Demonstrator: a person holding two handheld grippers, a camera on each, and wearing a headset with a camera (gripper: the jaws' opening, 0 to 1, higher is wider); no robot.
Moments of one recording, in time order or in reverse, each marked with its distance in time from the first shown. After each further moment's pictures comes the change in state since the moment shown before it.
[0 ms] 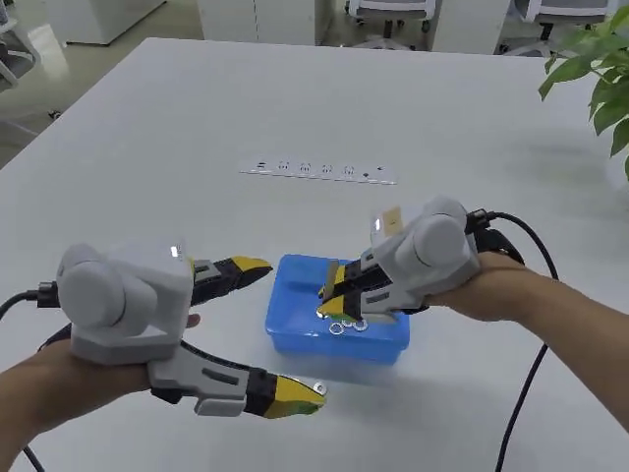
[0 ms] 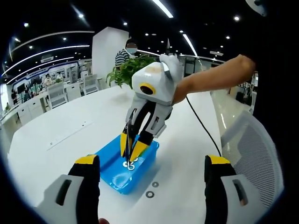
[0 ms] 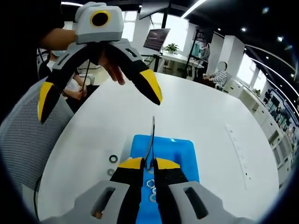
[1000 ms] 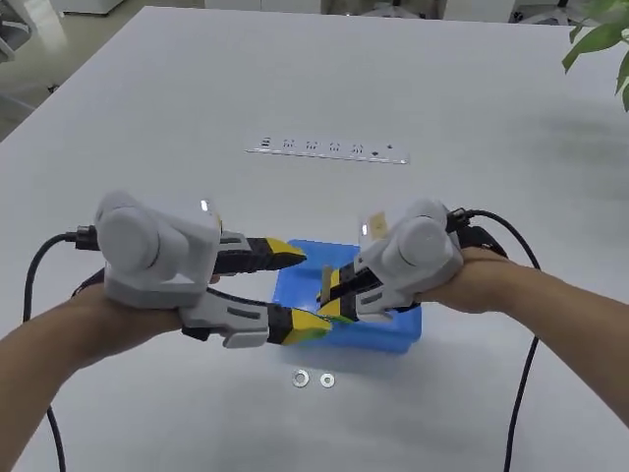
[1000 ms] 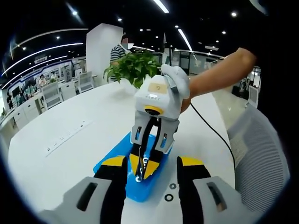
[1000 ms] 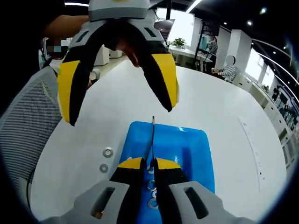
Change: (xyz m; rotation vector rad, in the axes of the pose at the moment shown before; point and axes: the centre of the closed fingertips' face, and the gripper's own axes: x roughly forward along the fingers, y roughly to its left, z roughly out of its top) left arm 0.029 0.040 -0.005 0.040 0.051 -0.046; right arm 0.035 0.001 -0.027 0.010 0.033 0.093
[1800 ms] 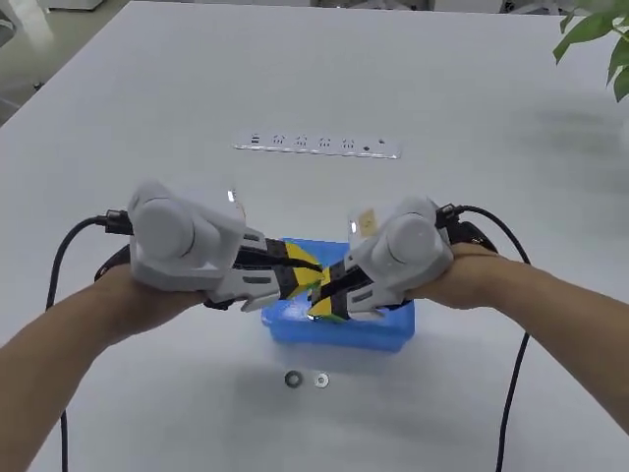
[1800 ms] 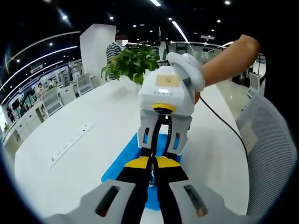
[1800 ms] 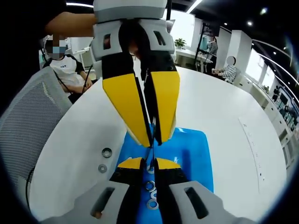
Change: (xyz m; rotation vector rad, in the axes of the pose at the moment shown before) left arm 0.023 0.021 -0.003 0.093 0.054 0.018; right arm 0.000 -0.003 0.000 -0.006 -0.006 0.002
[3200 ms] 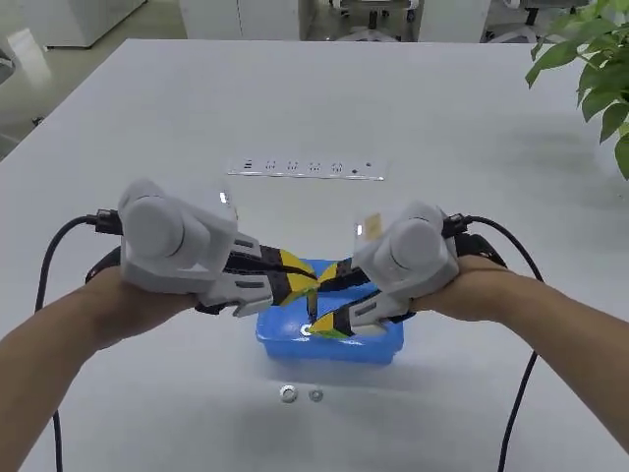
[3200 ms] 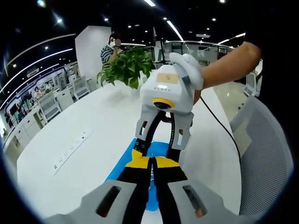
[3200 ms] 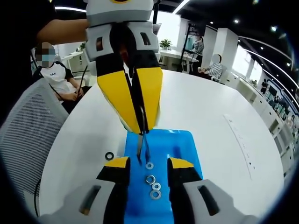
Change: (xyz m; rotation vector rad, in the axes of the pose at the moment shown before) left arm -0.015 -0.013 0.027 0.035 0.003 -0.028; right arm -0.035 0.001 0.011 0.075 -0.011 -0.117
